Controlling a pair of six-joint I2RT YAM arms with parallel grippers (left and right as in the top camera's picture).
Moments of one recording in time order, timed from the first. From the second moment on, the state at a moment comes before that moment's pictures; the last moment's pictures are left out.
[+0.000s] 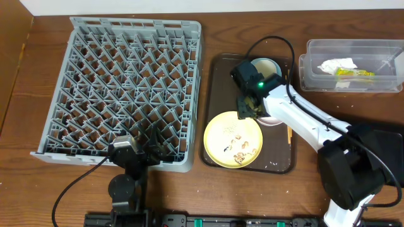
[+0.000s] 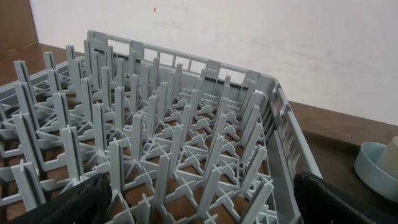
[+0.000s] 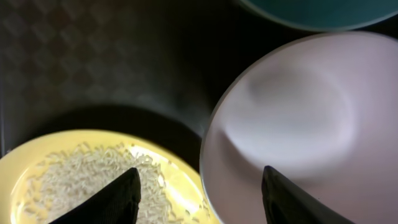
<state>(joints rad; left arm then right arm) 0.06 0.01 0.02 -0.12 0.01 -0.22 0.59 1.92 1.39 -0.82 0.10 0.51</state>
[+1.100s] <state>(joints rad) 0.06 0.01 0.02 -0.12 0.01 -0.22 0.59 1.88 1.39 -0.85 0.10 0.56</state>
